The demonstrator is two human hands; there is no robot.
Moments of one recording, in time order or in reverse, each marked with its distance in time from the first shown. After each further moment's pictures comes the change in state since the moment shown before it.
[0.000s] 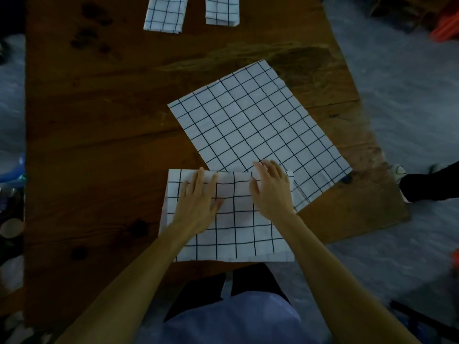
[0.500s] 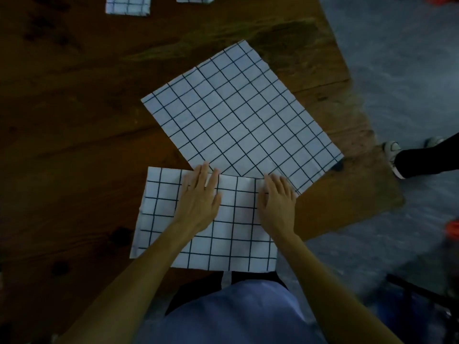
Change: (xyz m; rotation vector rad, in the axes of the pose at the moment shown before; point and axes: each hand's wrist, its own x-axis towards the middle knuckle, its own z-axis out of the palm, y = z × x) left_hand 0.022 0.032 0.006 -0.045 0.090 0.128; right_hand -0.041 0.049 0.025 0.007 0.014 0.251
